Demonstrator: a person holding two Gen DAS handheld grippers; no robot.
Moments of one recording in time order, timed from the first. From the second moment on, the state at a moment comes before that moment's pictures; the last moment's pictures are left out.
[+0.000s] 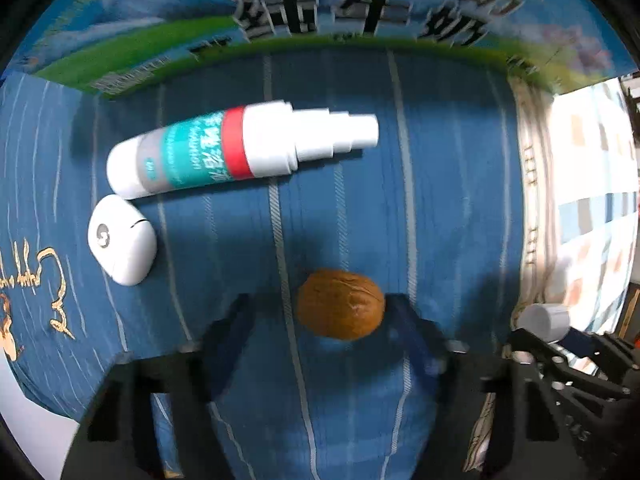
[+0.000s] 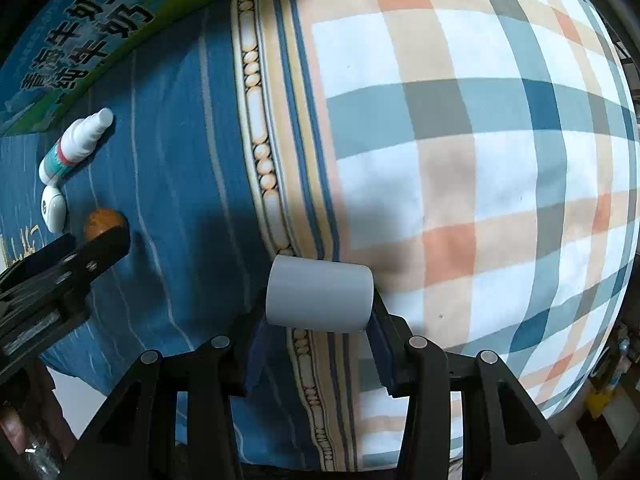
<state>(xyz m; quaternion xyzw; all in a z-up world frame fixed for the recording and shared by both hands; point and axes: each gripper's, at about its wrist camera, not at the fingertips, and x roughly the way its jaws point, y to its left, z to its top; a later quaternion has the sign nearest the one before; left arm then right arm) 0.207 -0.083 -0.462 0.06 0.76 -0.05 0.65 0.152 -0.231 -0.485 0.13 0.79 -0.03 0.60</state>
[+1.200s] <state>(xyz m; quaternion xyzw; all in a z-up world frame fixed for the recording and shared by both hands) 0.252 -0.022 -0.233 -0.07 0.61 -0.11 0.79 0.229 -0.178 -0.306 0.11 0.68 0.08 0.72</state>
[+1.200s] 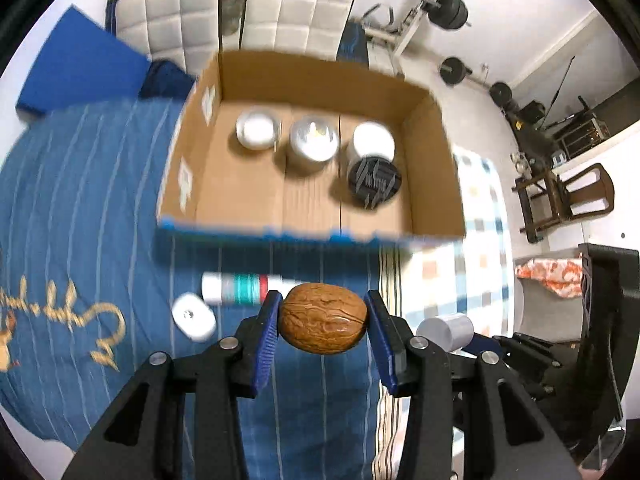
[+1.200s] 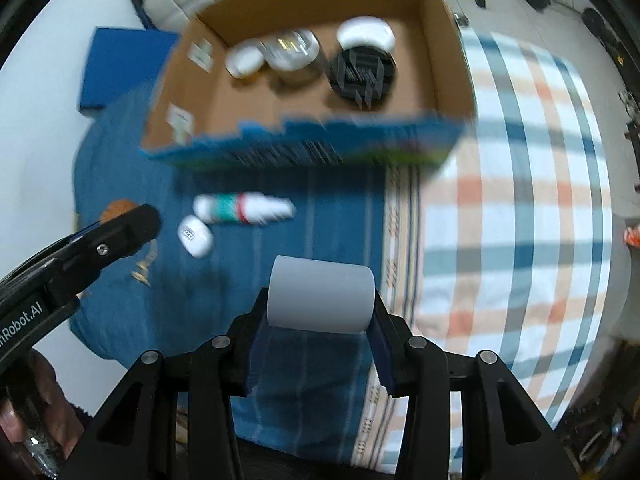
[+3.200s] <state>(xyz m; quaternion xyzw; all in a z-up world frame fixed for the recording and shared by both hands) 0.538 -0.022 -0.362 -0.08 0.71 -0.08 0.69 0.541 -0.184 -0.435 0.07 0.72 0.04 0.69</state>
